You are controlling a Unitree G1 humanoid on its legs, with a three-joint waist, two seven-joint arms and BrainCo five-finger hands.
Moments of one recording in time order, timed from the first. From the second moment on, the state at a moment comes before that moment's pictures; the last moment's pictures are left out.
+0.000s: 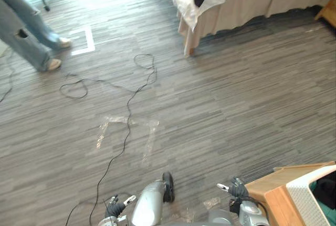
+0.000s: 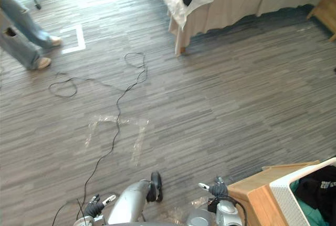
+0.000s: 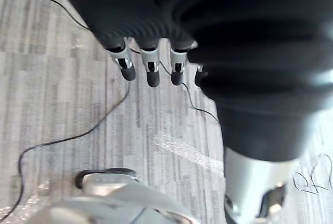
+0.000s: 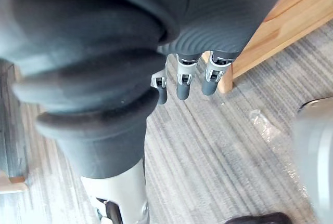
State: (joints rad) left arm 0.15 0.11 0.19 0.95 -0.16 -0.11 0.08; right arm 0.04 -0.04 -0.15 0.94 0.08 -0.09 -0.09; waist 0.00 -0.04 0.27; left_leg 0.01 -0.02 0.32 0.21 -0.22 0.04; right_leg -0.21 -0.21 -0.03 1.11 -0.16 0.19
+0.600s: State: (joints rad) left arm 0.04 0.05 0.19 0.96 -0.06 -0.09 0.10; right arm 0.02 -0.07 -0.11 0.90 0.11 -0.10 -0.11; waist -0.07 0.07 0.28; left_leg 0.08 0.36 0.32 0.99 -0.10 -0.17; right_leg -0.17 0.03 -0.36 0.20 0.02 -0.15
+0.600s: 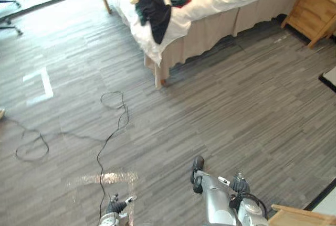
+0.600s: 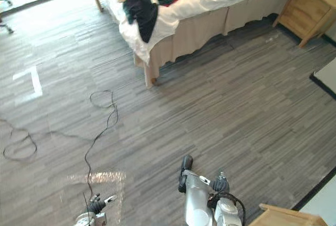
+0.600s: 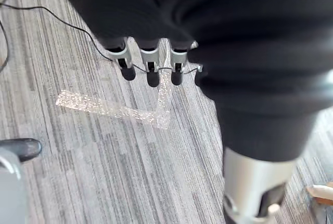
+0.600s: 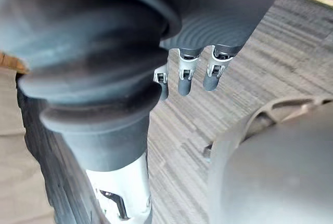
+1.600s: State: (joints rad) left arm 0.11 0.11 0.05 0.95 -0.04 -0.10 0.16; right arm 0.25 0.03 -0.13 -0.04 -0.12 -0.11 -0.26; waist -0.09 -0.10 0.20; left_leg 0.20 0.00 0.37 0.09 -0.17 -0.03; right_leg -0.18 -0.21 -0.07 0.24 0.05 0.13
